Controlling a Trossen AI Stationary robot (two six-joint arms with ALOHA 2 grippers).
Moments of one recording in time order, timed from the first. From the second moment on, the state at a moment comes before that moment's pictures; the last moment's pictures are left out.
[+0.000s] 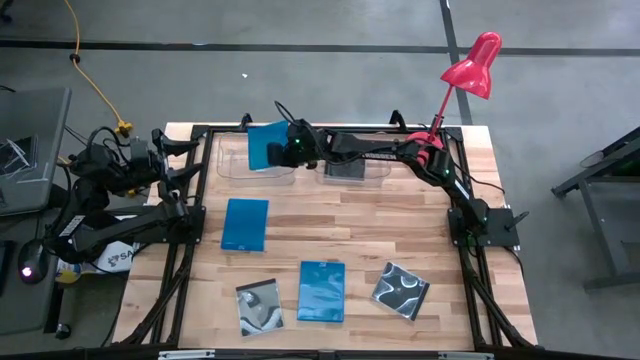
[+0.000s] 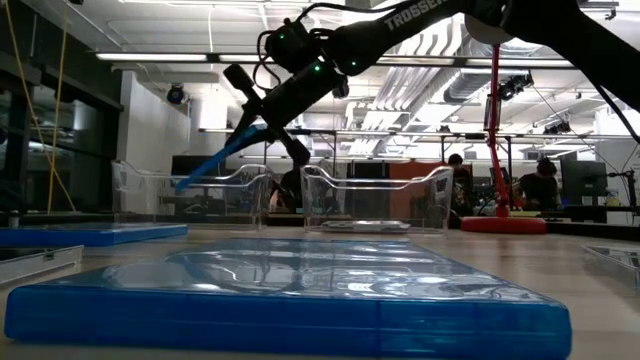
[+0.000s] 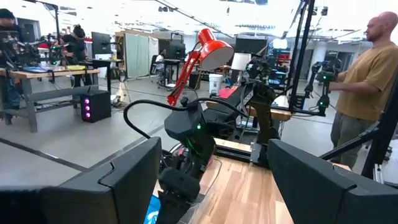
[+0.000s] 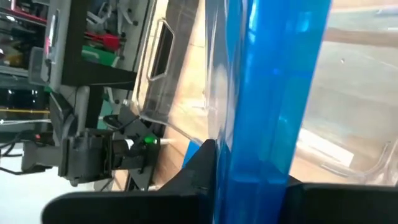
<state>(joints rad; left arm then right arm) 0.48 0.18 0.82 -0.53 0.12 -0.08 -0.30 2.28 1.93 -0.23 -0.15 1.12</state>
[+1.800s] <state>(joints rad) 0.48 0.18 0.82 -0.53 0.11 -0.21 -0.31 2.28 1.93 -0.22 -0.33 1.10</state>
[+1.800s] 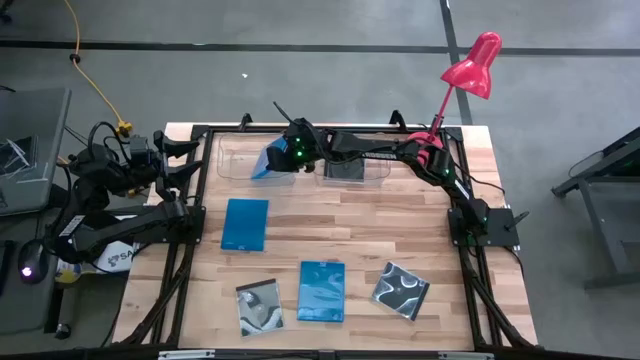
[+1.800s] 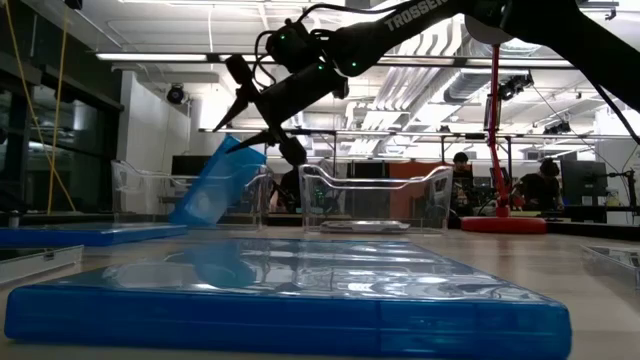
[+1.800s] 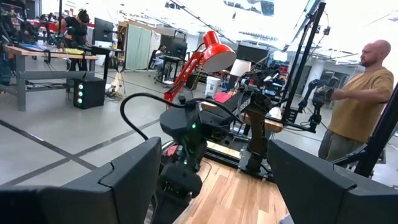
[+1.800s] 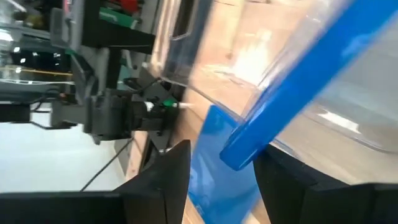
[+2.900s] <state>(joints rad) 0.48 0.18 0.83 -0.56 0.12 -0.21 -0.36 2.27 1.95 -0.28 -0.41 0.94</state>
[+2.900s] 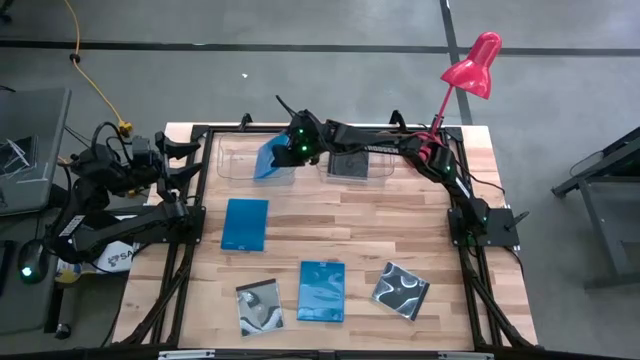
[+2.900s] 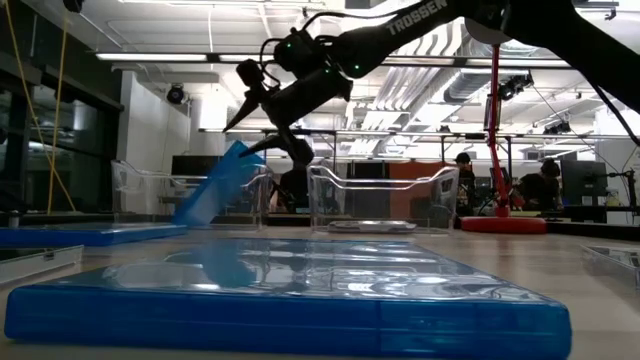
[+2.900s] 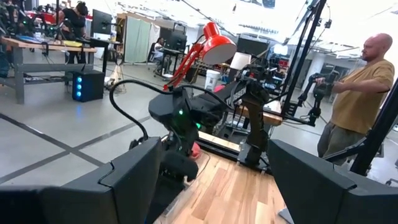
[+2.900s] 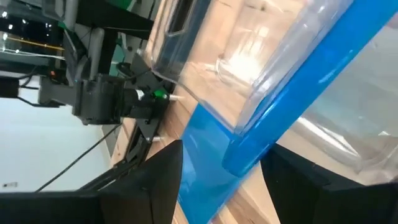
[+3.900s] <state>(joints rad) 0.48 0.18 0.83 -0.55 0.11 -0.19 -0.34 2.27 2.00 -0.33 -0.30 0.88</state>
